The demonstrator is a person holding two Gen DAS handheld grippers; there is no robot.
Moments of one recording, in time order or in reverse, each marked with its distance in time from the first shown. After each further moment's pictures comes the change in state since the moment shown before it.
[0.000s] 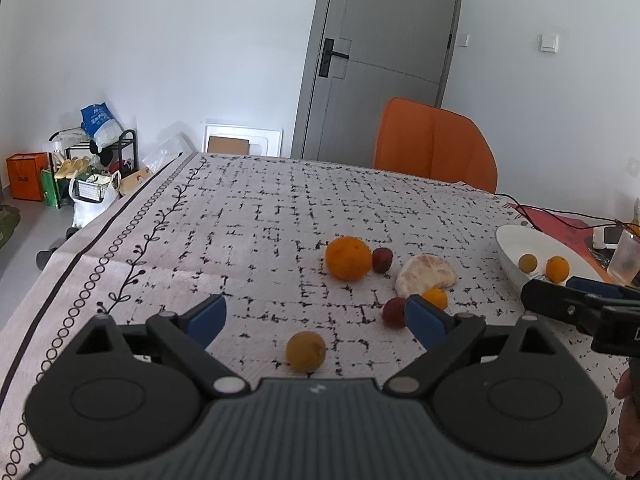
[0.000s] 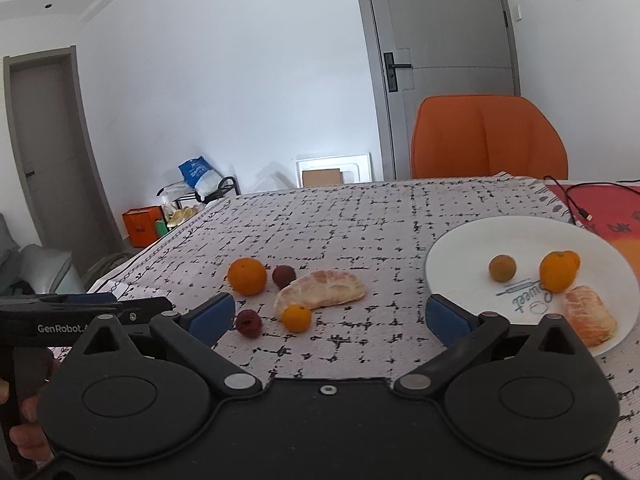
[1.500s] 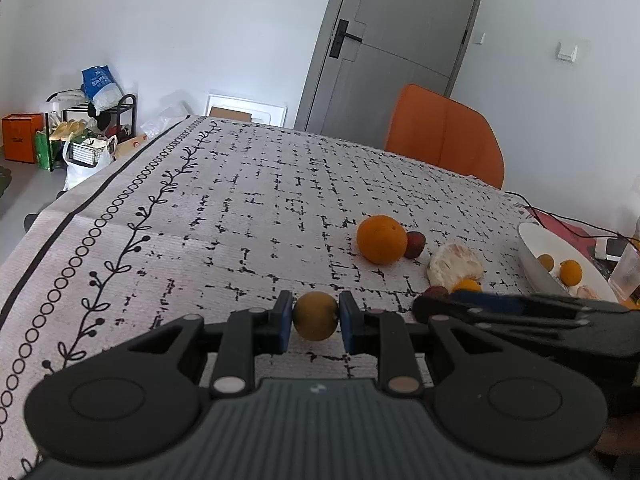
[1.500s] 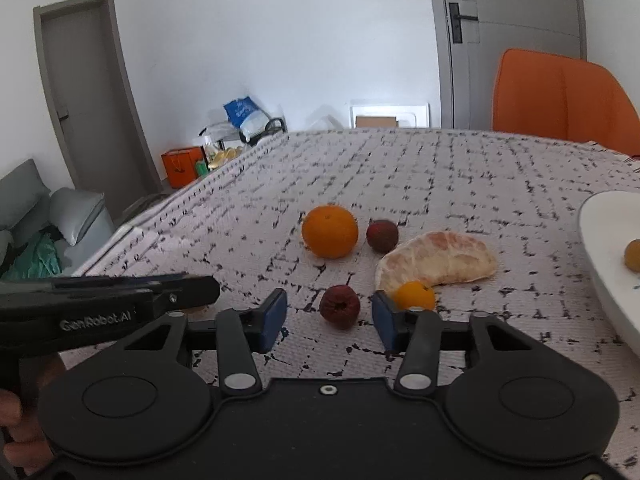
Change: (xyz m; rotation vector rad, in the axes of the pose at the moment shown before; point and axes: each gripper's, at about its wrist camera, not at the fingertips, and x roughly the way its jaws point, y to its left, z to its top) left arm 0.028 0.035 -0.006 -0.079 0.056 -0.041; right arm 0.081 0.057 -0.009 -0.080 0.180 0.126
